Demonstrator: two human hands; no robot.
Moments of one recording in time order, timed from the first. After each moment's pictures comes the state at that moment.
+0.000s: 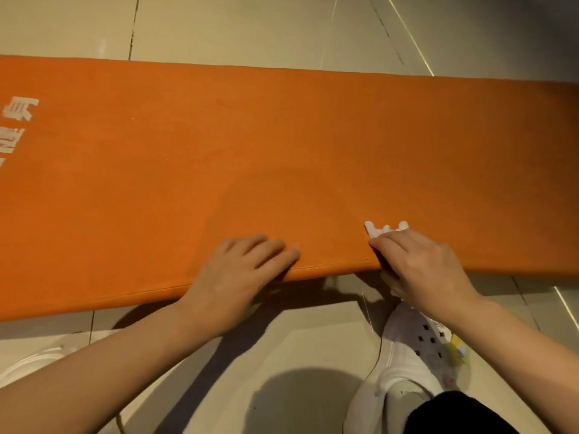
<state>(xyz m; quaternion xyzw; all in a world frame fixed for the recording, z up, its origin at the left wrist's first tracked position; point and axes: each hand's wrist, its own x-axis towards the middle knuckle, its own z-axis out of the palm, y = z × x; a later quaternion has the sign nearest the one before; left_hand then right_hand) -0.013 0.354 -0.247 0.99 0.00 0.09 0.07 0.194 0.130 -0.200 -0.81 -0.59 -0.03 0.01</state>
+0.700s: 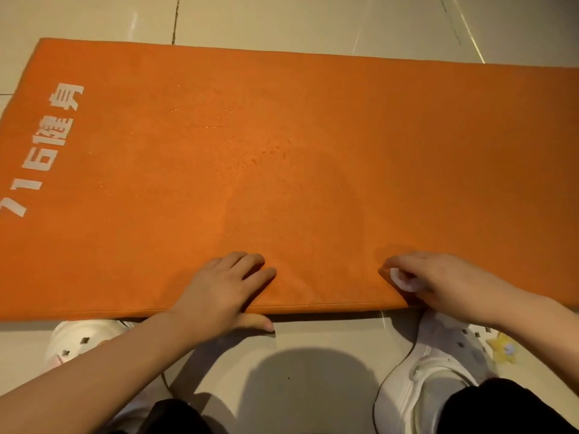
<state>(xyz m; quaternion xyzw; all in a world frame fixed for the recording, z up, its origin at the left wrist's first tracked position) -0.095 0.373 -0.282 0.99 0.05 -0.04 0.11 0.177 0.146 -0.210 -0.77 -0.55 0.32 -0.05</state>
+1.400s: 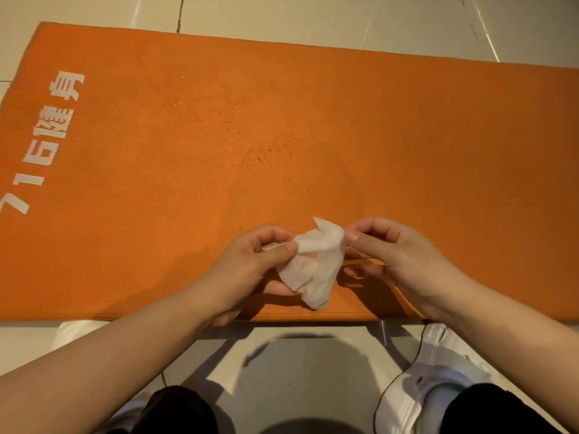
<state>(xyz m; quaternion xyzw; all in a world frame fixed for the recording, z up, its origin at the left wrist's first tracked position) -0.033 0.358 -0.206 0.45 0.38 0.00 0.81 0.125 0.227 -0.189 -0.68 -0.12 0.53 0.49</state>
